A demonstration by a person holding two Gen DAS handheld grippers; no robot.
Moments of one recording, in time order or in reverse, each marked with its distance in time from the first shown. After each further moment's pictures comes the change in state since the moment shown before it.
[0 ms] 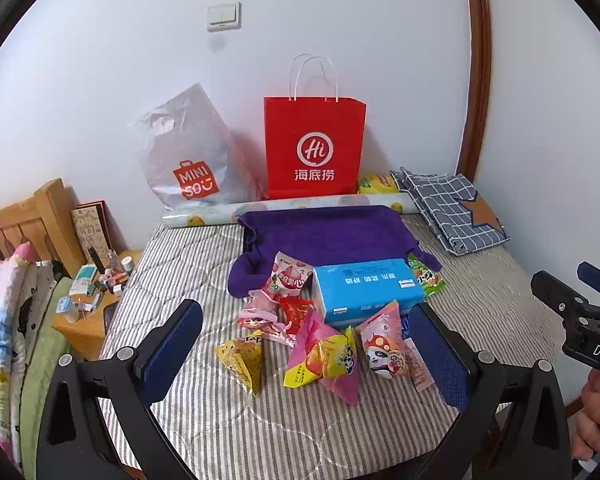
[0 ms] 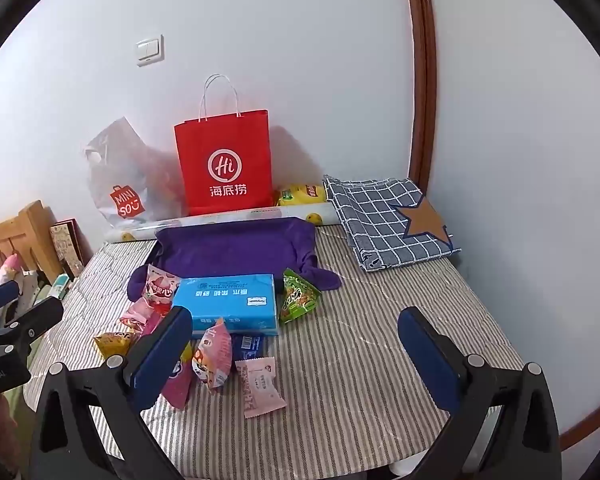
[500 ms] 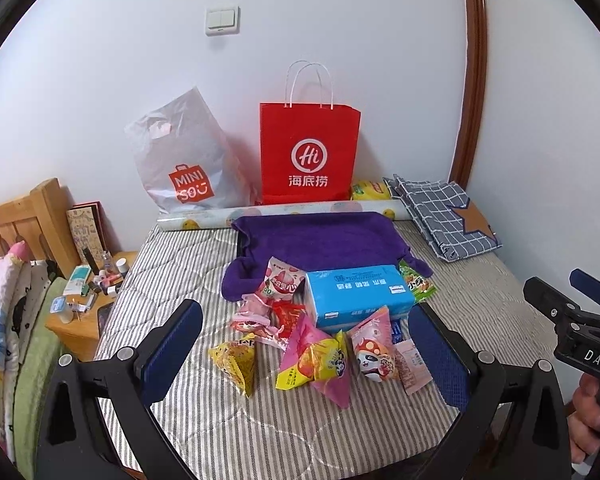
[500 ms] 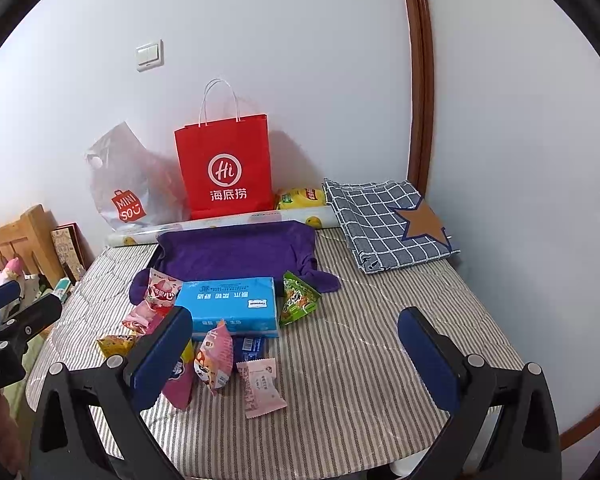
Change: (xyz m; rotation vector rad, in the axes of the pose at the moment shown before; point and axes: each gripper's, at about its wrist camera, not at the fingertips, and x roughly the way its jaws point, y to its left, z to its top) left arm -0.005 0.000 0.004 -0.015 -0.016 -0.028; right arm -0.006 -0.002 0.001 0.006 -0.011 0.002
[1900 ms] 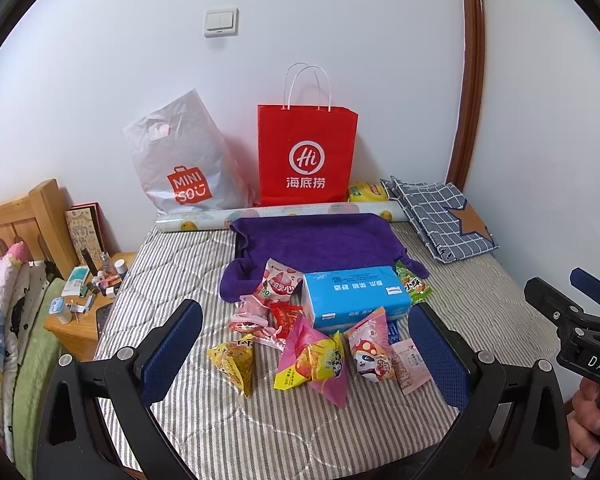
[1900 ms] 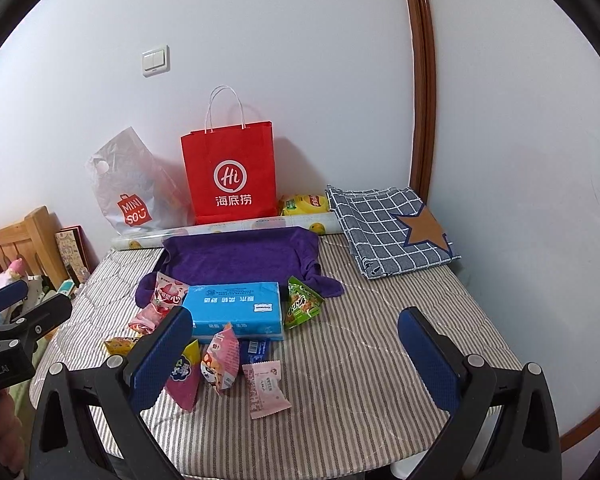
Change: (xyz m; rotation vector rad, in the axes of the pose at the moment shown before) left arm -0.004 -0.001 0.000 -0.005 -0.003 -0.008; right arm -0.008 0.004 0.003 -0.008 -0.017 0.008
